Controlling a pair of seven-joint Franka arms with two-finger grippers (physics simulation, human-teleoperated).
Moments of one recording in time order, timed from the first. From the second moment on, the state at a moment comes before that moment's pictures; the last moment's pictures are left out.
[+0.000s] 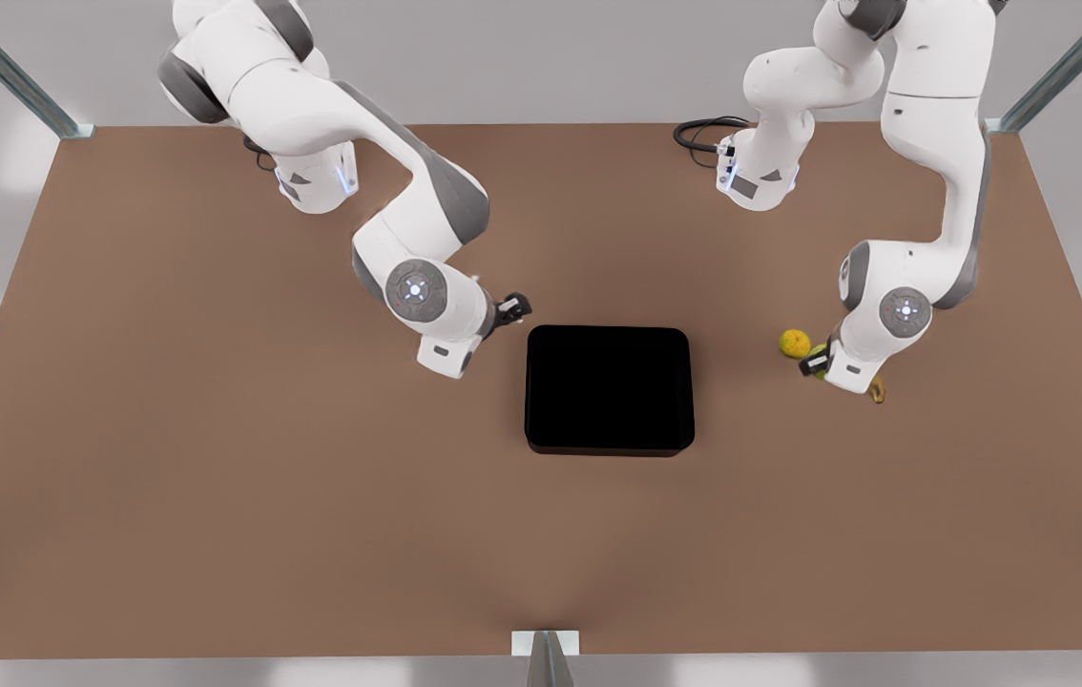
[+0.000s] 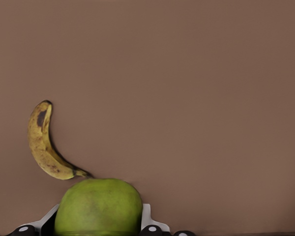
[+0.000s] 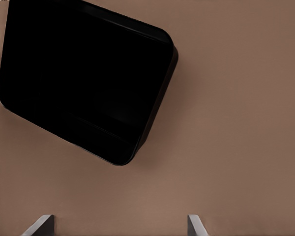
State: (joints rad) left arm 0.08 0.20 -0.06 -2.30 0.18 2.36 -0.42; right arm 0.39 0.57 0.35 -1.29 0.16 1.75 0.34
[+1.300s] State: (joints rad) left arm 0.11 0.23 -0.11 -1.61 0.08 1.92 0.10; right arm 0.42 0.91 0.38 -1.30 -0.03 2.14 1.02
